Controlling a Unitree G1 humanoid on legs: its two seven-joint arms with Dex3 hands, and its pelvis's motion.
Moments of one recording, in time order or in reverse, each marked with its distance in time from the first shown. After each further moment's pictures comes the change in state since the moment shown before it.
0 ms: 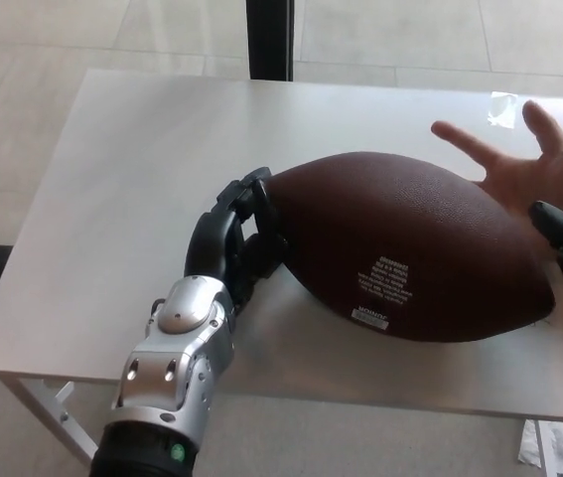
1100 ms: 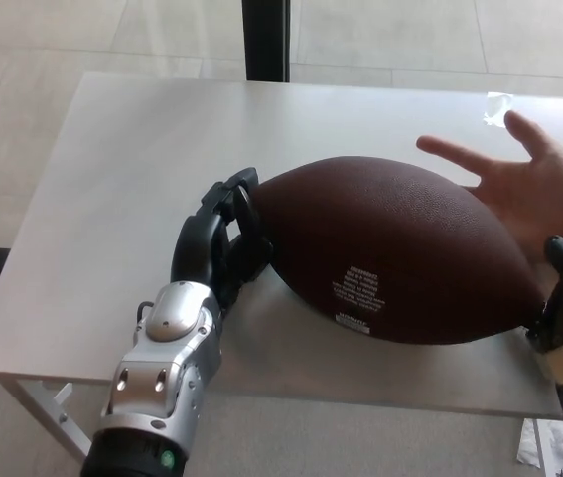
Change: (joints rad) left_arm 0.023 0.024 -0.003 0.016 0.014 -0.054 0.001; right_arm 0.131 0.032 0.076 0.078 -0.013 -0.046 0.021
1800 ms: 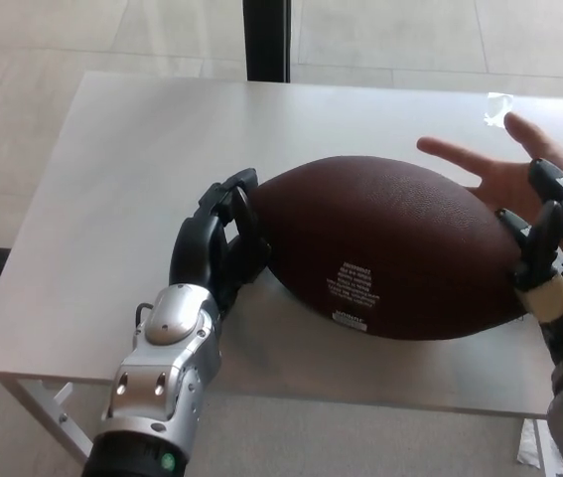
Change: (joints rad) left_arm 0.007 -0.015 0.009 0.006 0.000 -0.018 0.003; right_arm -0.099 0.001 0.055 -0.055 -0.013 0.062 -0.002
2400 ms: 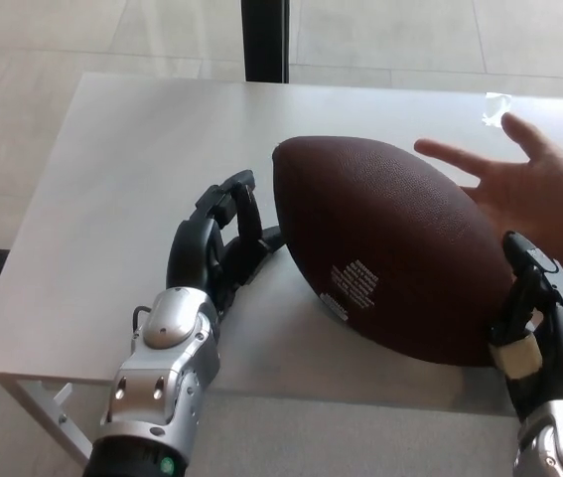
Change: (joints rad) left_arm 0.021 -0.002 0.006 -0.011 0.001 -0.001 0.007; right_arm 0.092 0.074 0.023 0.099 -0.006 -0.080 -0.024
